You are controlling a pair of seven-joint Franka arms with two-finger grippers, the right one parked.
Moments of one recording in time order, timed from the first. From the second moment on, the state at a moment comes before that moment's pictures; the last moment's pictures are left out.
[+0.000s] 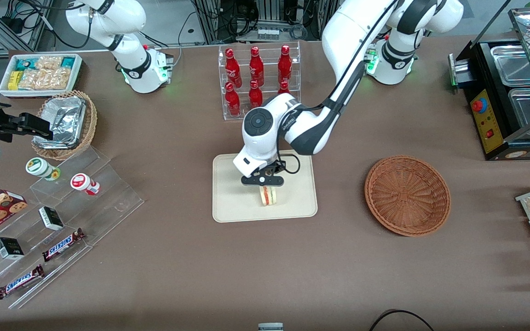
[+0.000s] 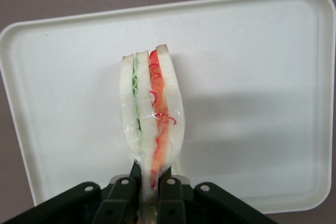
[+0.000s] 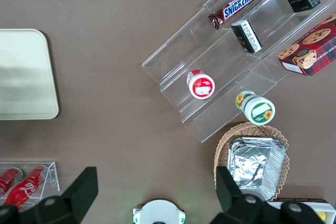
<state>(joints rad) -0.81 0.73 -0.03 -1.40 0.02 2.11 -0.77</state>
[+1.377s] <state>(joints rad) -0.83 0.66 0.01 -1.34 0.02 2.06 -0.85</state>
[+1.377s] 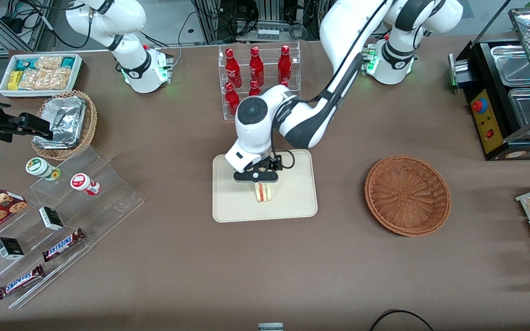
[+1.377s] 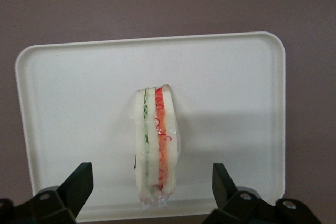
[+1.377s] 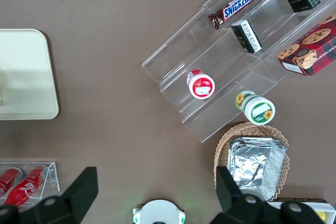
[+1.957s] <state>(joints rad) -0.61 0.39 0.03 -1.35 0.01 1.74 -0.74</state>
